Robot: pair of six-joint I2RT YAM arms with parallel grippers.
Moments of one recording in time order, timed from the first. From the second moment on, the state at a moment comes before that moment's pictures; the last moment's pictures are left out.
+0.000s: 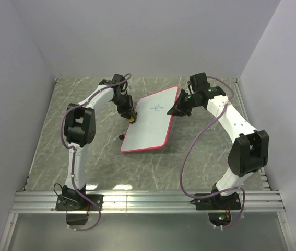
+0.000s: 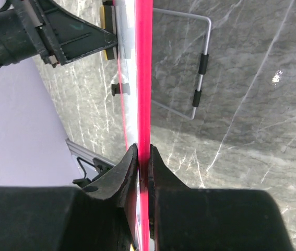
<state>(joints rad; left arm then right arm) -0.33 2.25 1.90 -0.91 0.42 -0.46 0.29 1.66 1.47 -0.79 -0.43 0.73</state>
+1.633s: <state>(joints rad) -0.34 2.13 1.67 -0.76 0.31 -0.51 0.29 1.70 1.57 -0.87 -0.43 0.69</state>
